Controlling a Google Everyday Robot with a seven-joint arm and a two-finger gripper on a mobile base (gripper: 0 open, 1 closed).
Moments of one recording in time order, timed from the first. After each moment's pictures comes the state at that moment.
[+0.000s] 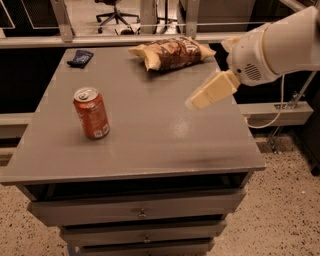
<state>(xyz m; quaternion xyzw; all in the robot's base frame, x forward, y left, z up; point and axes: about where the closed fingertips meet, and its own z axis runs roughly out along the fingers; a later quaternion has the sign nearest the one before) 0.545 -0.119 0.974 -0.47 0.76 0.09 0.43</state>
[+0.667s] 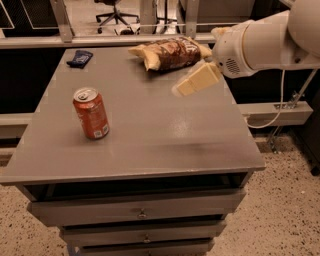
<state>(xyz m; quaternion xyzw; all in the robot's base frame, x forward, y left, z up) 0.589 -0.101 0.981 -0.46 0.74 0.07 0.49</state>
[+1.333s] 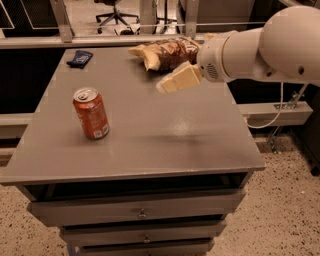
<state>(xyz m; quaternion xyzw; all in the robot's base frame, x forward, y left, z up) 0.613 -0.072 0.966 -0.40 0.74 0.09 0.52</state>
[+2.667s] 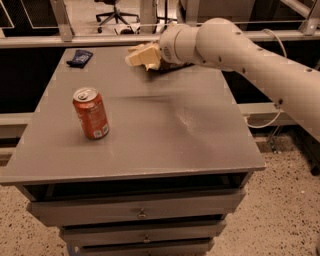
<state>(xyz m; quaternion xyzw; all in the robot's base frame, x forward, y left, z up) 0.764 0.002 0.952 -0.36 0.71 0.14 0.59</state>
